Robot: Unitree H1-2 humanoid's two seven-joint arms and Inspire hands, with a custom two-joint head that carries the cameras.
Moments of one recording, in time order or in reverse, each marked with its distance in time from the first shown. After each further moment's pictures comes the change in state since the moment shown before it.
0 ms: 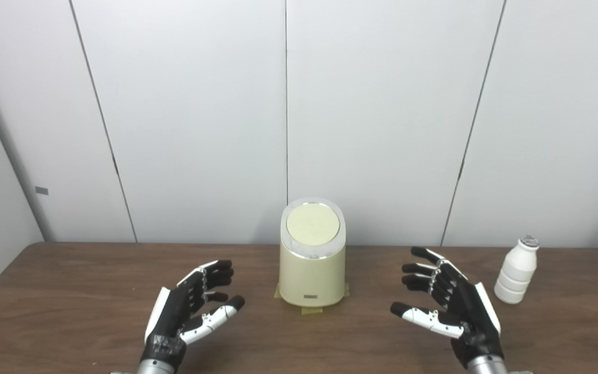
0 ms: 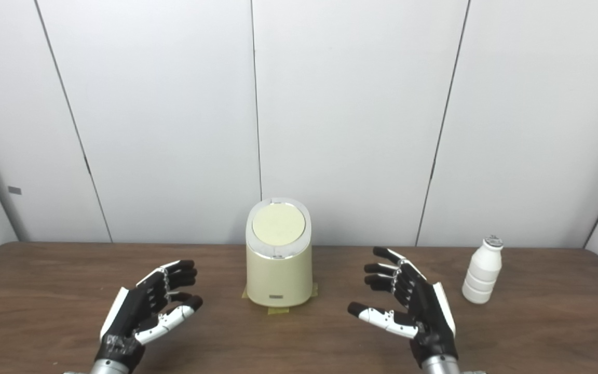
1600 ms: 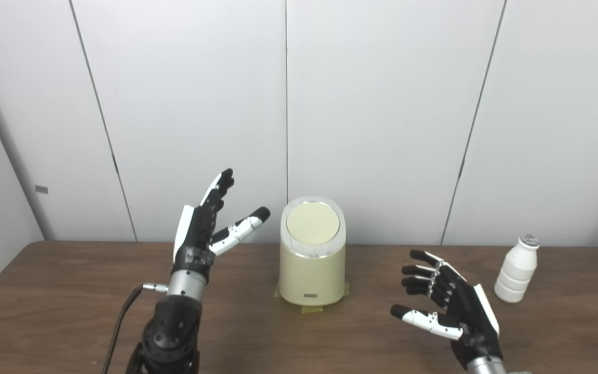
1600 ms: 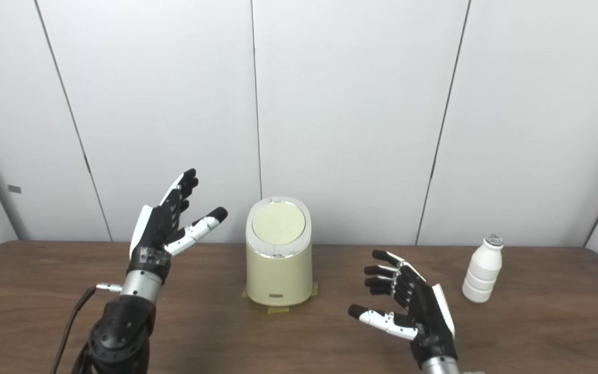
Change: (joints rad) left arm -0.319 -0.069 -0.028 -0.013 0.152 0.248 0.129; right arm -0.004 -0.007 0.000 0.047 -0.006 -0.037 0.005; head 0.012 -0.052
